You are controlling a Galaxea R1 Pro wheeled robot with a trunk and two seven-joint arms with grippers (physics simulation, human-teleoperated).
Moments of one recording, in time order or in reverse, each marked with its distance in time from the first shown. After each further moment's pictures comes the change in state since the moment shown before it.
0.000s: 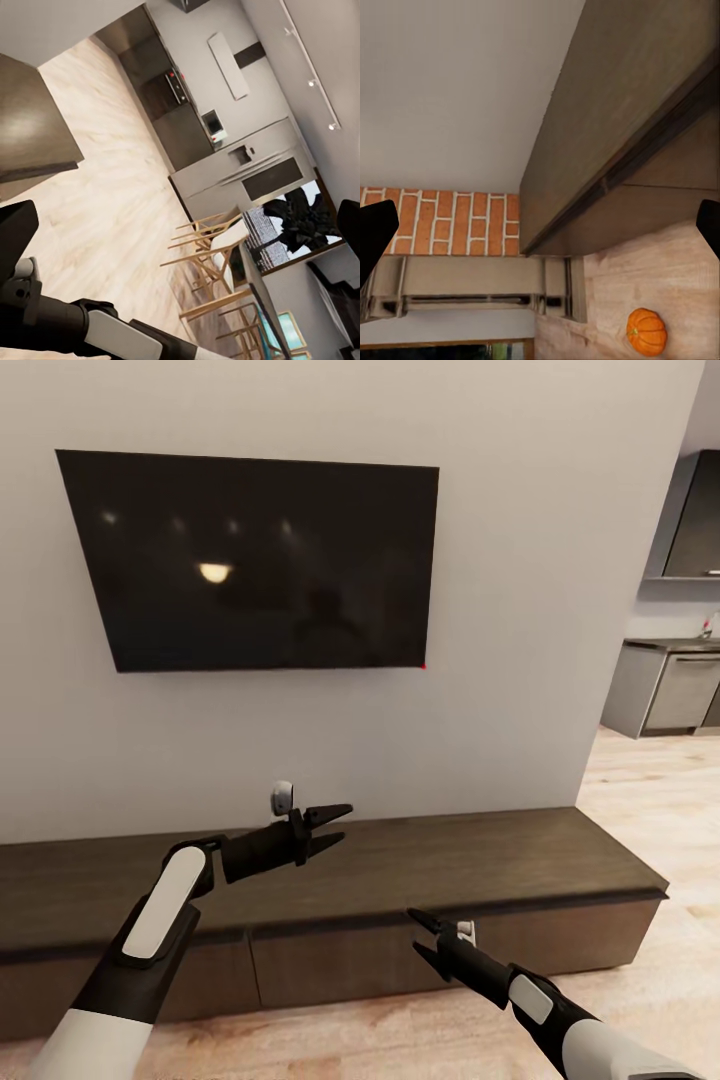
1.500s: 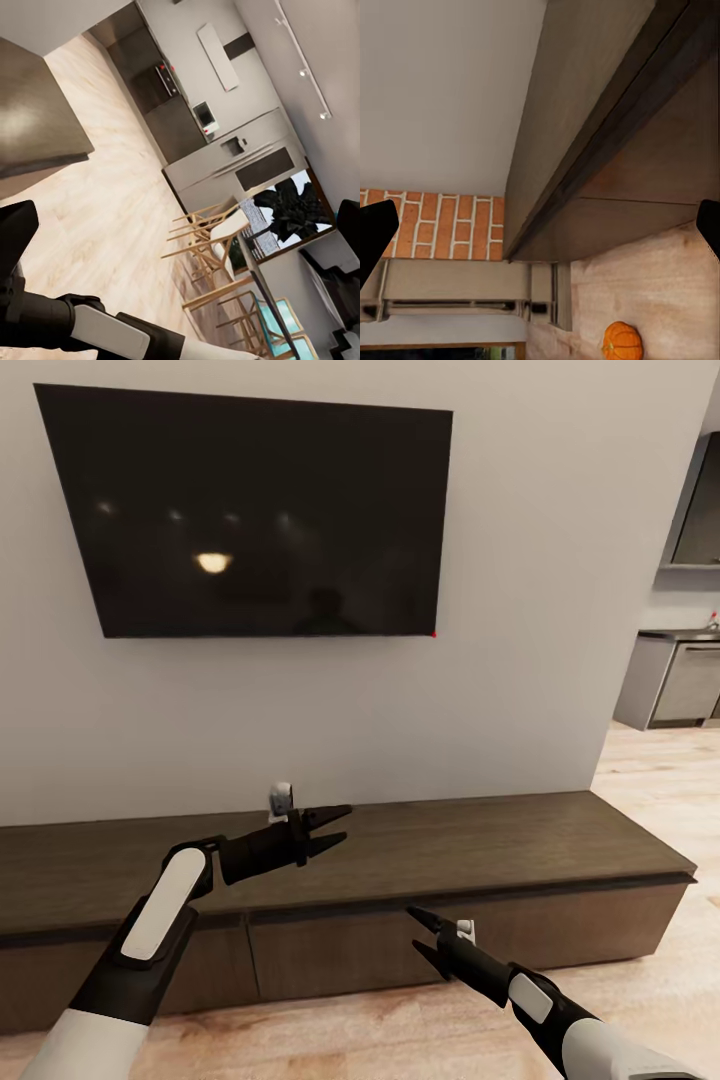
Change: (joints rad) left arm 0.000 0.017 -0.021 0.002 -0.002 -0.001 -0.070; right arm 0.000 0.000 0.001 -0.007 0.002 -0.003 0.011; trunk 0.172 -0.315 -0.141
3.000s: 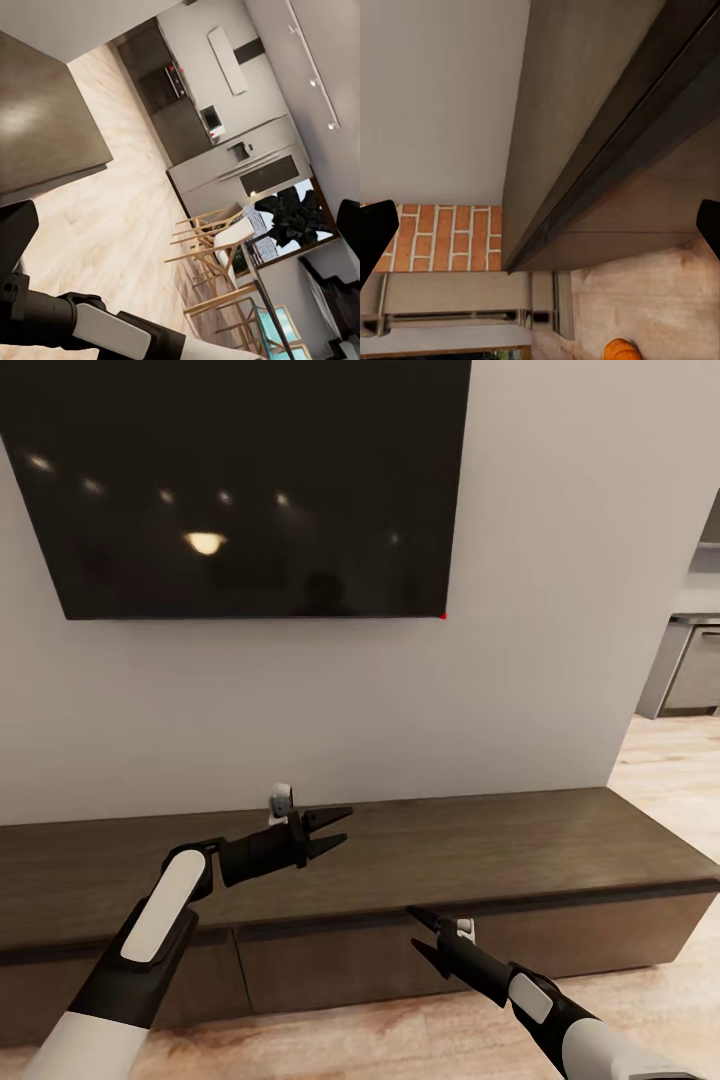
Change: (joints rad) left arm 0.007 0.000 0.000 -0.003 -0.001 -0.002 0.001; right arm 0.000 0.000 0.001 0.000 0.001 0.003 0.023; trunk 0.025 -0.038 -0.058
